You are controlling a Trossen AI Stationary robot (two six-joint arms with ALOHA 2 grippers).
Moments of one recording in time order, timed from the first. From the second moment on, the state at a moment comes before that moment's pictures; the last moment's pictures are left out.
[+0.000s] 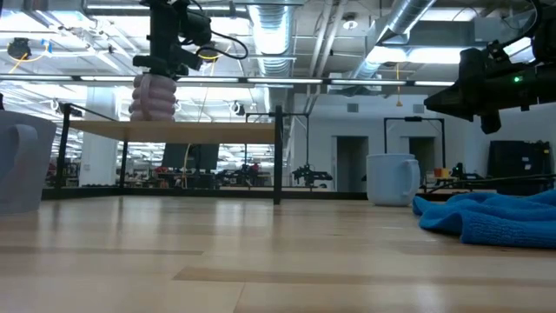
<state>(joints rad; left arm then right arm) 0.86 1.57 1.61 -1.37 -0.27 0.83 -0.41 0.05 0.00 0.06 0.30 0.24</state>
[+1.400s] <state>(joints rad) 0.86 1.55 1.88 -1.45 -0.12 0.65 -0.41 0.05 0.00 0.06 0.30 0.24</state>
